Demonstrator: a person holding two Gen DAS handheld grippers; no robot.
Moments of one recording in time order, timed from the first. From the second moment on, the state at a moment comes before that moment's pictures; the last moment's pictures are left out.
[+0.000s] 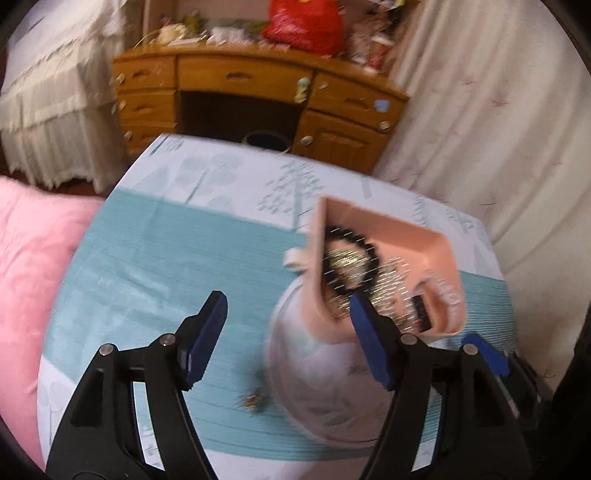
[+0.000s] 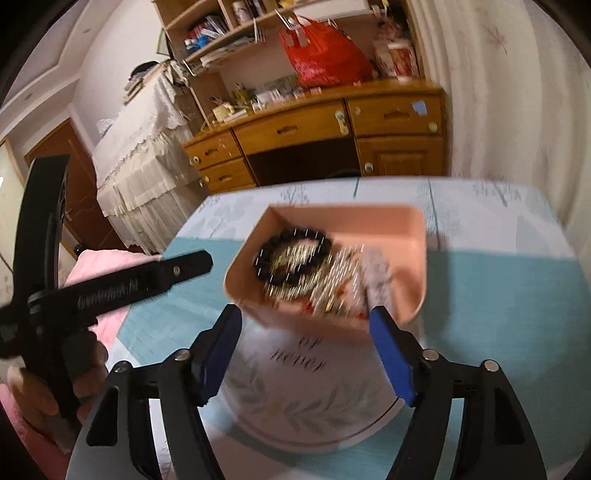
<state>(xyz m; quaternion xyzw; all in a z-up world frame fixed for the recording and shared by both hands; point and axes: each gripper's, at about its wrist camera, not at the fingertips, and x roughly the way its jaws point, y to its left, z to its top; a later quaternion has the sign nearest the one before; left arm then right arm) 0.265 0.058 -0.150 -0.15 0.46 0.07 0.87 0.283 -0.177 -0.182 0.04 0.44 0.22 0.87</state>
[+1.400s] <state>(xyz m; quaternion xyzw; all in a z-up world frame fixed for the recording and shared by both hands) 0.207 0.234 -0.194 -0.12 0.49 0.10 0.86 0.212 0.048 -0.255 -0.07 0.50 0.14 0.85</state>
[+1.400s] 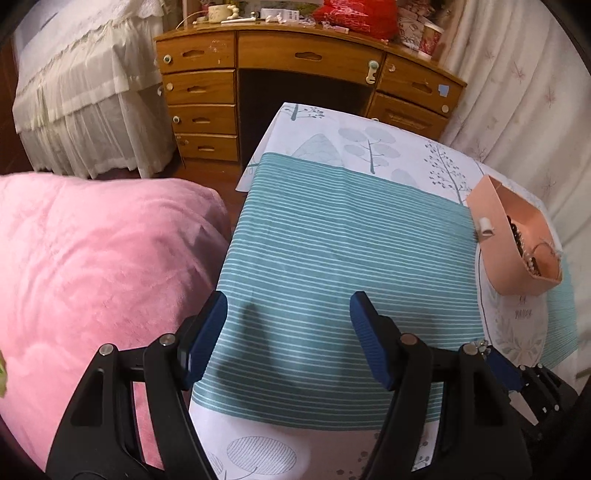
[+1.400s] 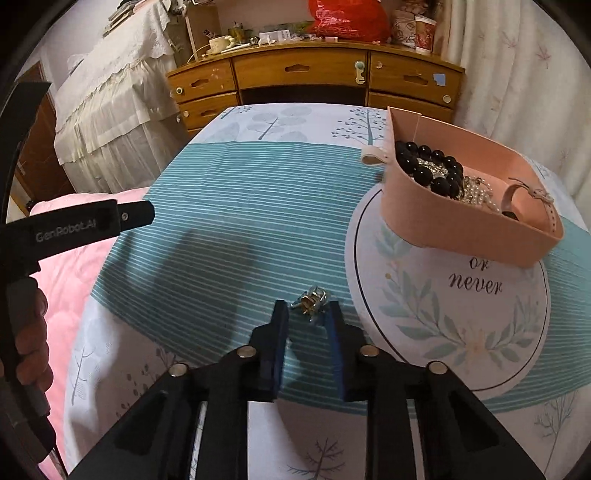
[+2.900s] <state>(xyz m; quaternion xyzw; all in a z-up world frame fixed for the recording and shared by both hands) 0.015 0.044 -0.130 -0.10 0.50 0.02 0.86 0.085 -0.198 -0.175 0.01 0.54 0.06 0.84</state>
